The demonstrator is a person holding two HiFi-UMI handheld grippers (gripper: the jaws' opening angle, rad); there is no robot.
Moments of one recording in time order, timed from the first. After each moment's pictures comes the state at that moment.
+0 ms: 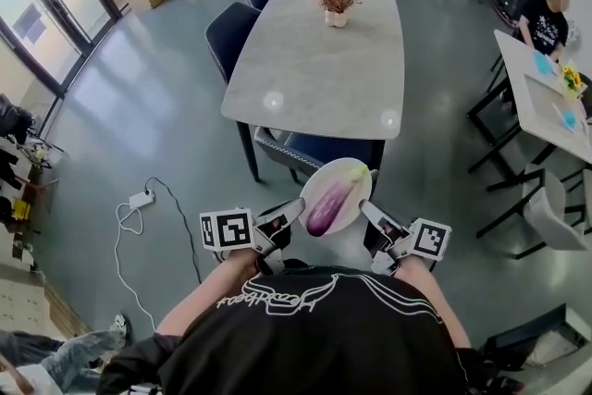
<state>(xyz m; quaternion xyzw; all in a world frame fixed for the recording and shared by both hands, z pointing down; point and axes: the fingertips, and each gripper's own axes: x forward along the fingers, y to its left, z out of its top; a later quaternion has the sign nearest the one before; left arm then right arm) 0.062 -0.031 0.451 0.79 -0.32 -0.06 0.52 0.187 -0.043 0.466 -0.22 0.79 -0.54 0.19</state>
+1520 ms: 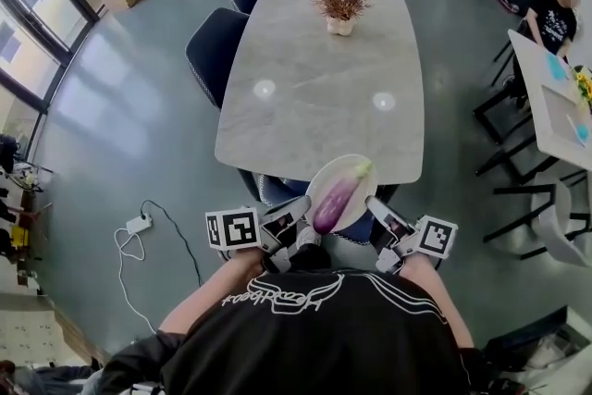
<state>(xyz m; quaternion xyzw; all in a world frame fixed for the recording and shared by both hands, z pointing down) 0.009 -0.242 0.480 0.78 -0.29 -0.05 0.55 0.136 -0.246 0.488 -0.27 0.76 -0.56 0.19</state>
